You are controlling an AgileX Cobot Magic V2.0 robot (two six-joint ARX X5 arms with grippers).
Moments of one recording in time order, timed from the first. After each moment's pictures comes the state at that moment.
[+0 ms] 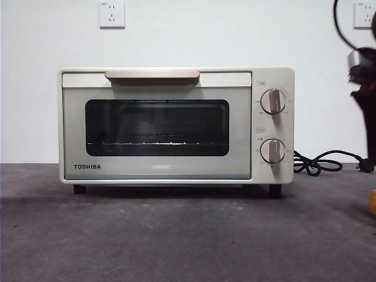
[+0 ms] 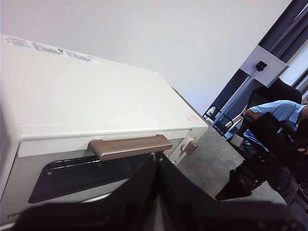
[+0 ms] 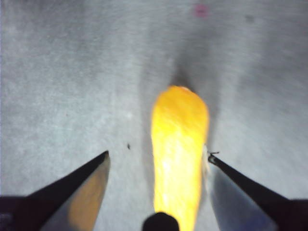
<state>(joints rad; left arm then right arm) -0.07 0.70 0.69 -0.12 0.68 -0.43 0.07 1.46 1.01 -0.94 -0.24 -0.05</state>
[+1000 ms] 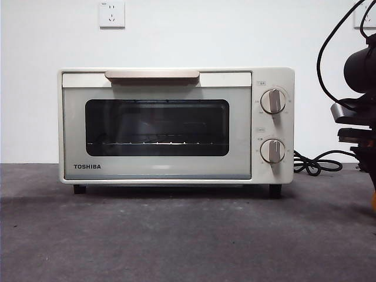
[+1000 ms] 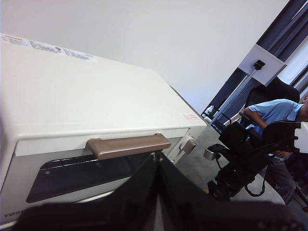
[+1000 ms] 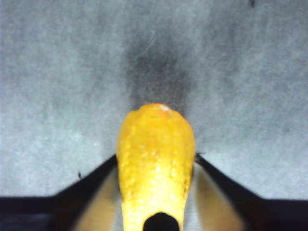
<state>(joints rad) -0.07 0.70 0.69 -0.12 0.68 -0.43 0.12 1.64 1.01 -0.88 -0.08 -0.03</state>
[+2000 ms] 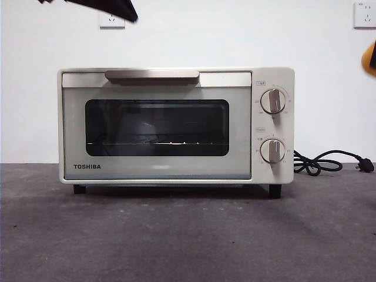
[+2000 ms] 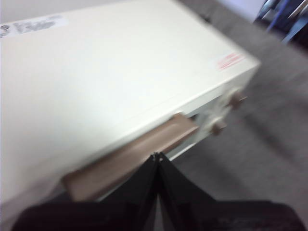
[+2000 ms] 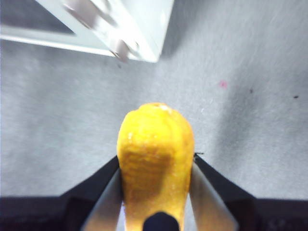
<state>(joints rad) -0.54 1.24 1.16 -0.45 0.12 -0.07 0.12 1.03 1.04 -0.98 -0.26 -0.01</state>
